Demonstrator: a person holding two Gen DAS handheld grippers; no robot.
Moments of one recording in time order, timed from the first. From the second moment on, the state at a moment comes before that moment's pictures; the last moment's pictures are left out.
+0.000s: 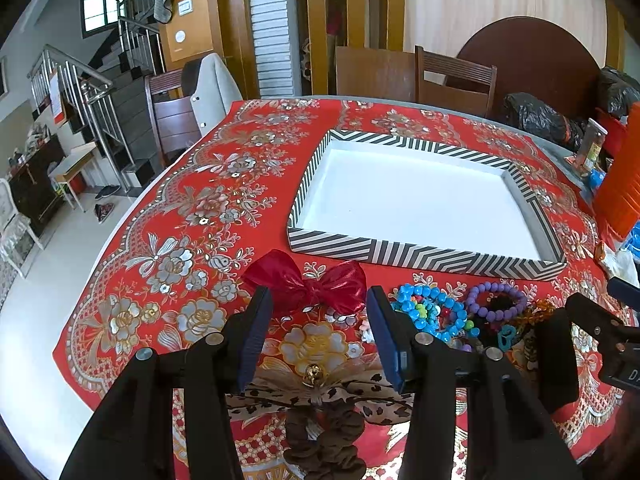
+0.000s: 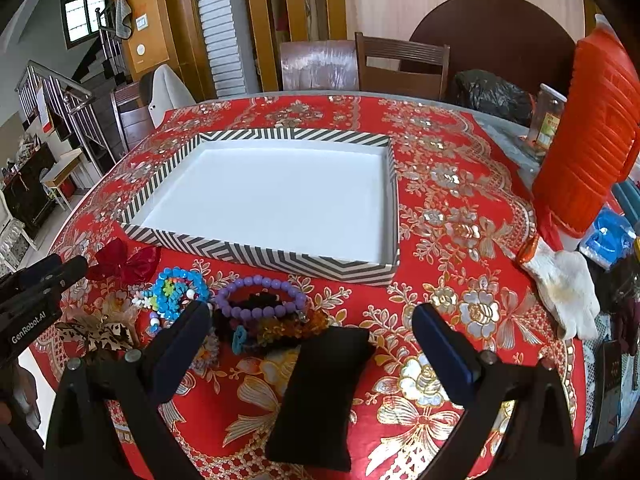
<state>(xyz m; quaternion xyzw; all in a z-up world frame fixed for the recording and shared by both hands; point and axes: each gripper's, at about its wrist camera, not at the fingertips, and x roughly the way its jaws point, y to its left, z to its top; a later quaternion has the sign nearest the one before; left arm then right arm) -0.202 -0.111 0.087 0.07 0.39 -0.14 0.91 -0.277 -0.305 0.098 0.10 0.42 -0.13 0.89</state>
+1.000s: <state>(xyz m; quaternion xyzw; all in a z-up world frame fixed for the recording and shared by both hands) -0.124 -0.064 0.072 -0.03 0.49 -0.20 0.85 -0.275 -0.359 0.073 0.18 0.47 -0.08 0.86</state>
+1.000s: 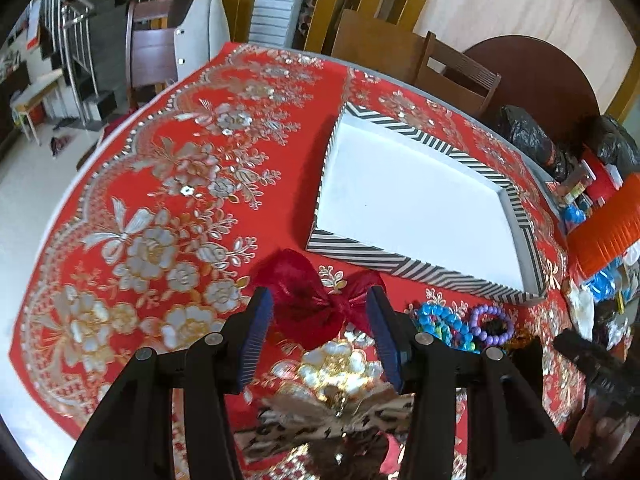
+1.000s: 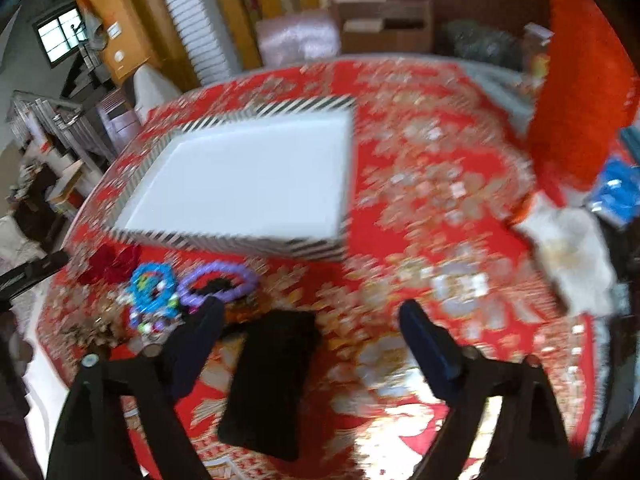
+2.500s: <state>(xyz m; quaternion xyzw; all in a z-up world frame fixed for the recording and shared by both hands) -0.109 -0.071 0.070 -0.02 0.49 -0.22 0.84 -0.236 -0.327 0.126 0.13 0.41 0.03 0.90</state>
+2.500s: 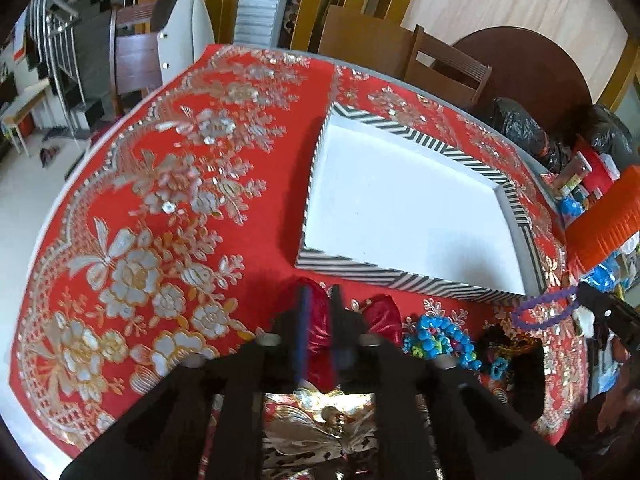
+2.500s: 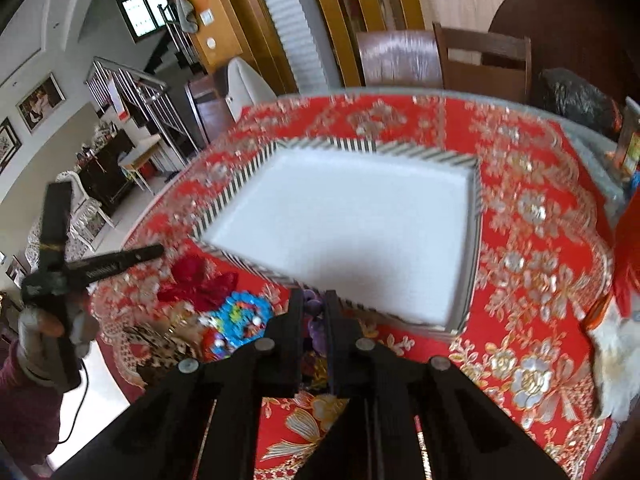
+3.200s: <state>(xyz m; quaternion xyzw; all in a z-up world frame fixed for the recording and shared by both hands) -0.096 -0.100 0.019 -0.03 0.54 -0.20 0.82 -0.250 -0.329 0.146 0.14 0.39 0.03 0.91</state>
